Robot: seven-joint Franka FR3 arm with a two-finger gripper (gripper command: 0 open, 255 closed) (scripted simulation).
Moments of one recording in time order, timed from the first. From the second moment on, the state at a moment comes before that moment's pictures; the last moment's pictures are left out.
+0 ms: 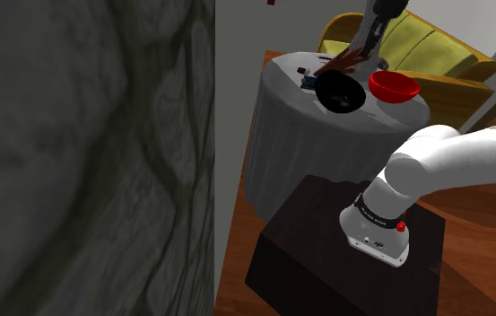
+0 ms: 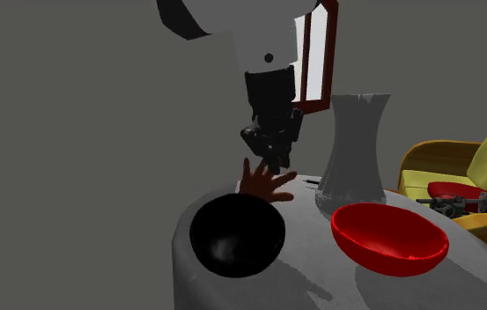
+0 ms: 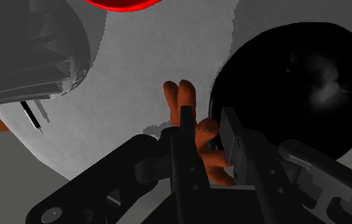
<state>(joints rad) -0.21 -0.80 -0.31 -2.36 -0.39 1.75 -0.62</state>
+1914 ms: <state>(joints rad) -0.25 -1.17 -0.21 -2.72 -0.38 1.72 -0.53</state>
